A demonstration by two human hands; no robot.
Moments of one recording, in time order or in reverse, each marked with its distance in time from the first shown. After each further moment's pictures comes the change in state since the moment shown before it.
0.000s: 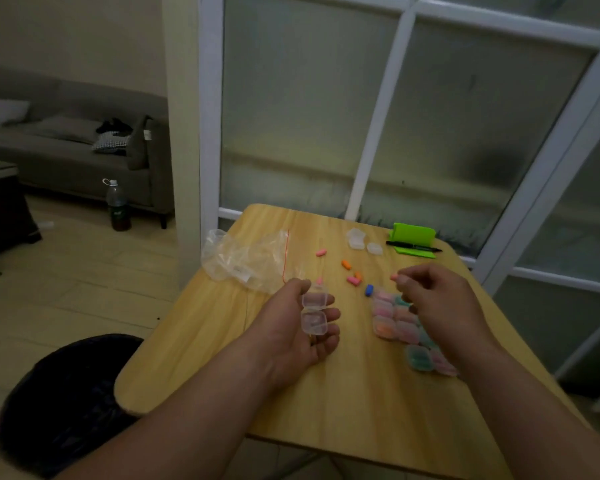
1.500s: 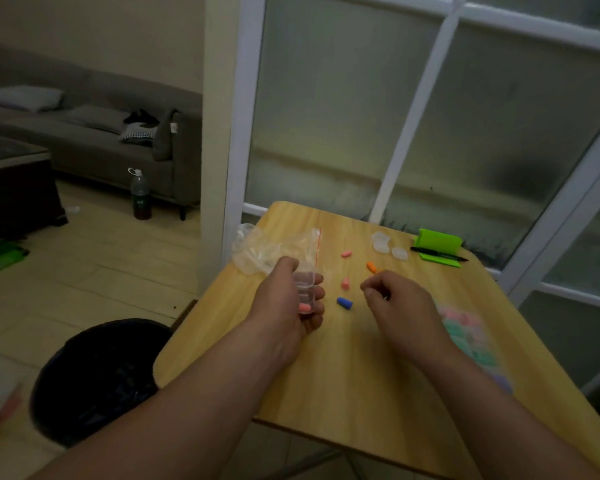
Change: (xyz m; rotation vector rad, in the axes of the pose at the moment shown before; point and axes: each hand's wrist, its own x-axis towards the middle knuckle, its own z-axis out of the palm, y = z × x) left_hand -0.009 0.026 -0.024 -0.083 0.209 0.233; right_hand -0.015 -0.020 0.071 -0.353 -0.186 -0.239
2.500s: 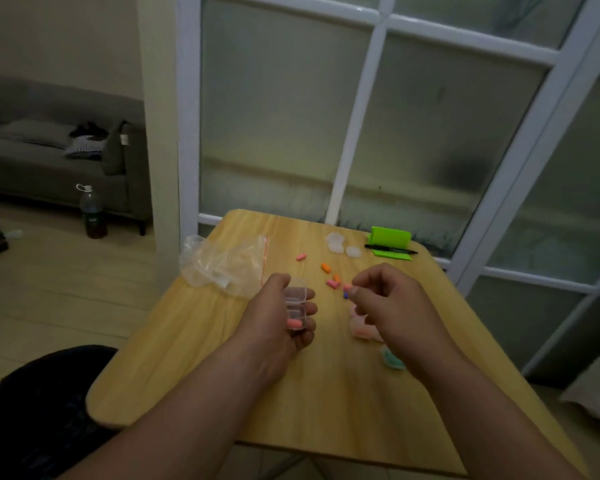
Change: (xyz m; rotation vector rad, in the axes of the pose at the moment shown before) left_hand -0.003 -0.028 0.040 0.070 -0.107 -0.097; right_hand -0.032 -0.003 -0.064 0.432 0.043 0.176
